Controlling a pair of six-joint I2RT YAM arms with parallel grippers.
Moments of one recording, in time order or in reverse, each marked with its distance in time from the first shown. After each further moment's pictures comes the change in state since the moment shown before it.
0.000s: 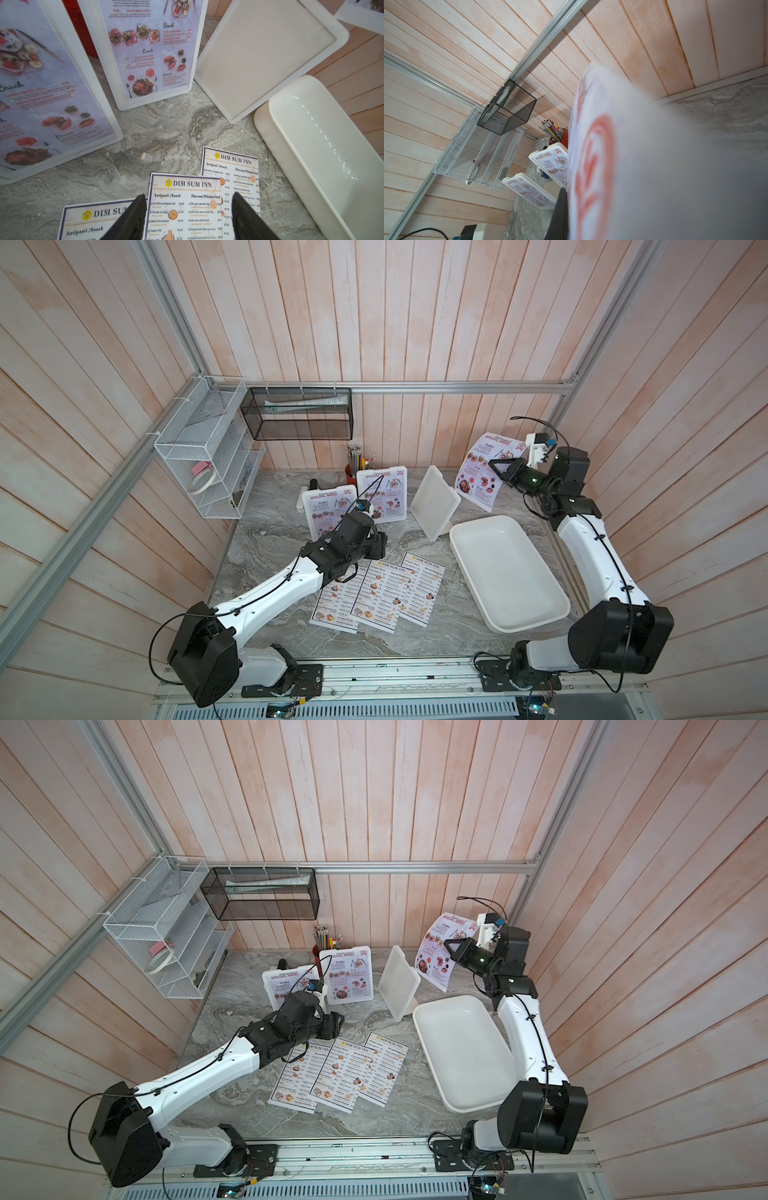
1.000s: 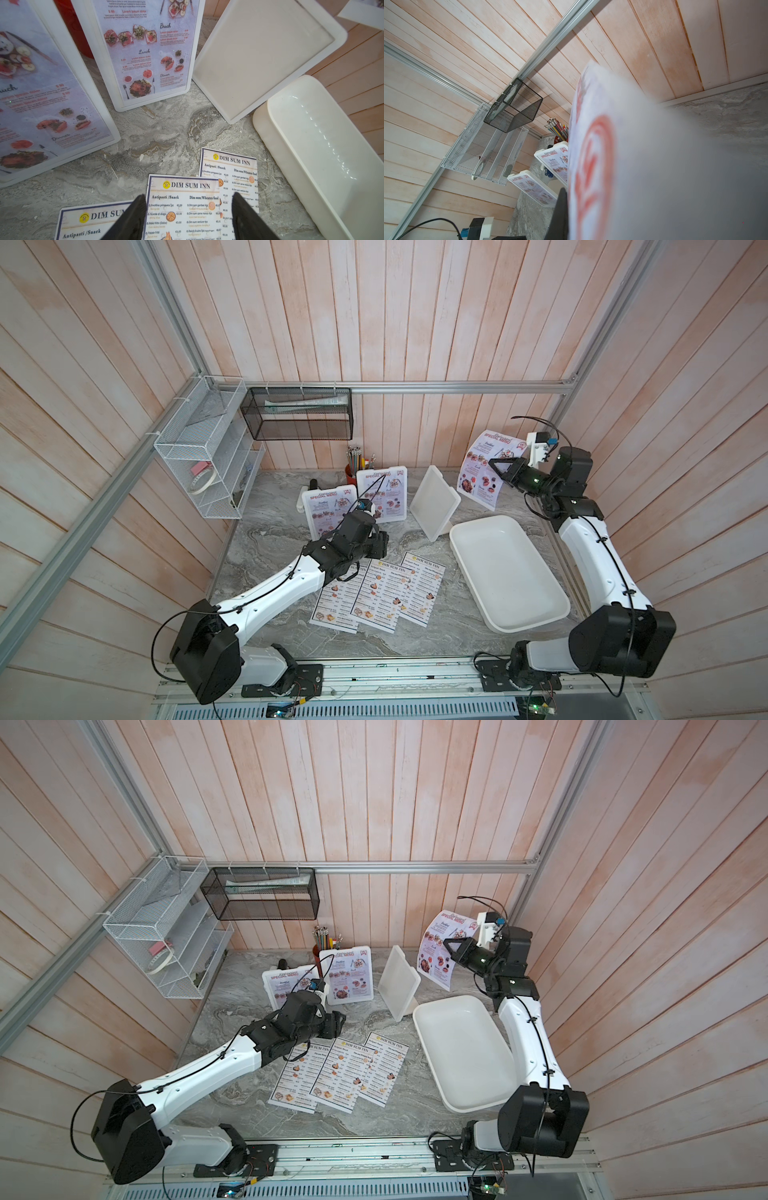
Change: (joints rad) left arm -0.004 0.017 0.015 0.000 0.000 0.000; right arm -0.001 -0.020 0.001 0.010 -0.027 0.002
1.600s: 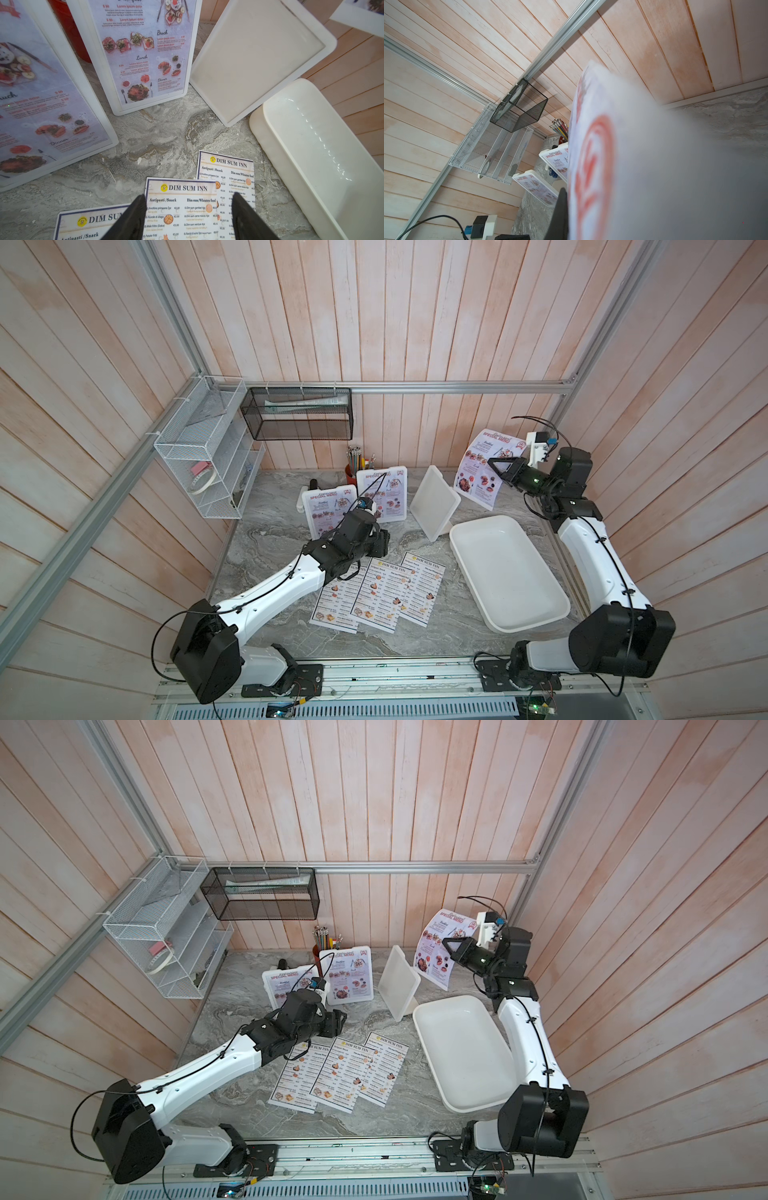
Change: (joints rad) left arm -0.005 0.001 0.013 0.001 0.000 0.000; right arm 0.000 0.000 -0.017 0.040 -0.024 0.027
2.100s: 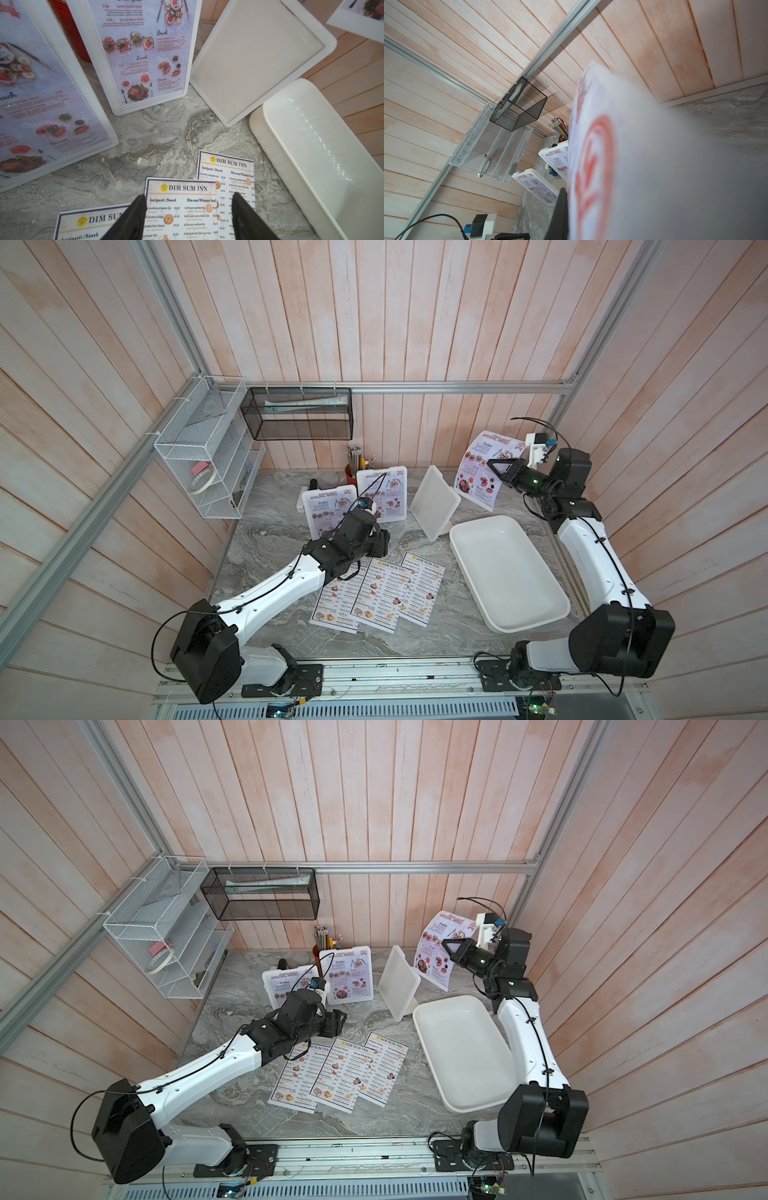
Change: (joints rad) left arm 0.000 0.000 0.000 0.000 0.000 0.000; right arm 0.000 0.000 -0.007 0.000 -0.002 0.000
